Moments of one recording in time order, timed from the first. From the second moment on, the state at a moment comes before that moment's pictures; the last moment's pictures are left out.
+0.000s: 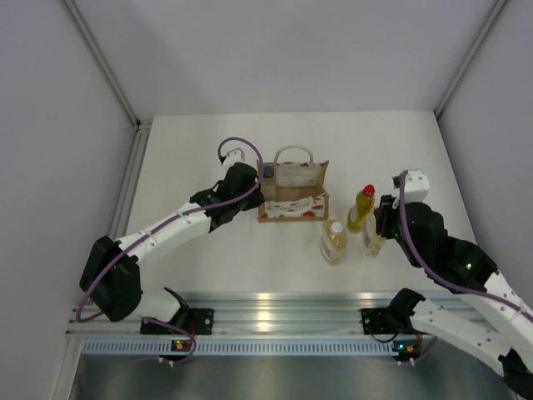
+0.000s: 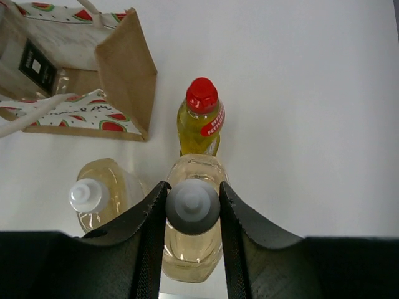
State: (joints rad) left arm -0.68 1.40 1.01 -0.29 -0.28 -0.82; right arm 0.79 0.63 0.98 -0.83 0.61 0.29
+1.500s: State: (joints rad) left arm -0.68 1.40 1.01 -0.29 -0.28 -0.82; right arm 0.79 0.60 0.65 -0.72 0.90 0.60
